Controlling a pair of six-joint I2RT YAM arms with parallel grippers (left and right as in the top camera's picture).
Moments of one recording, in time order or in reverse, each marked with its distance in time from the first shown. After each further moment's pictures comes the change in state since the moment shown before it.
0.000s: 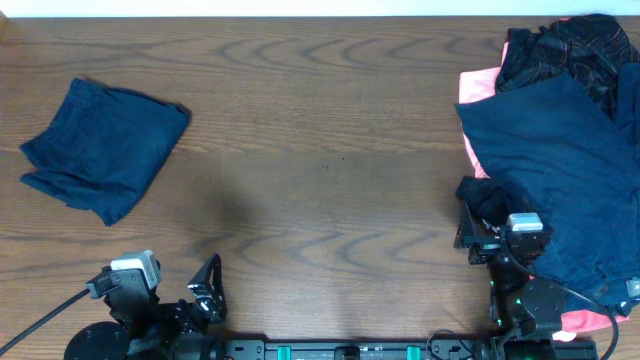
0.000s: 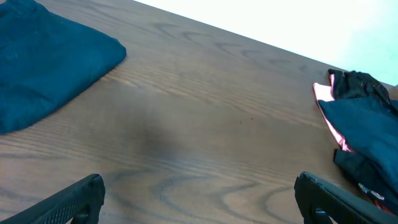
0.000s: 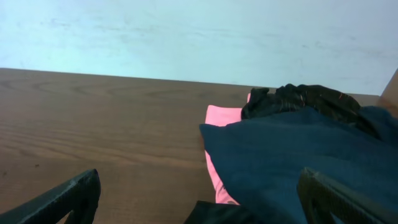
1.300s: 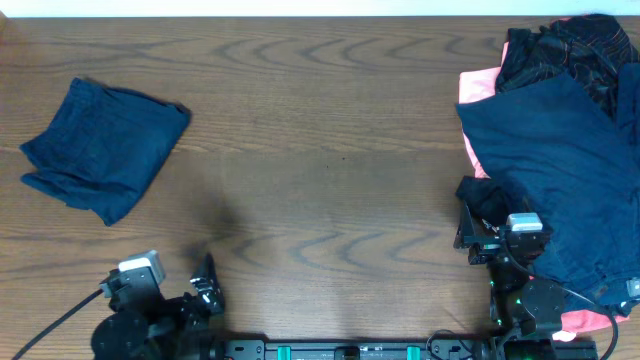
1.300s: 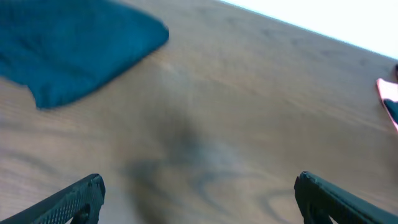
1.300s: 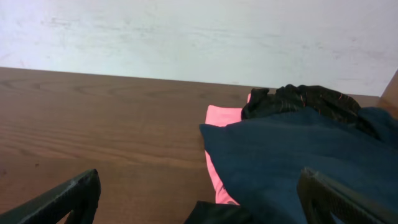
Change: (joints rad) left arm 0.065 -0.138 -0.230 0.061 -0.100 0.049; right arm 0.000 0.000 0.000 0.001 0.000 -0.003
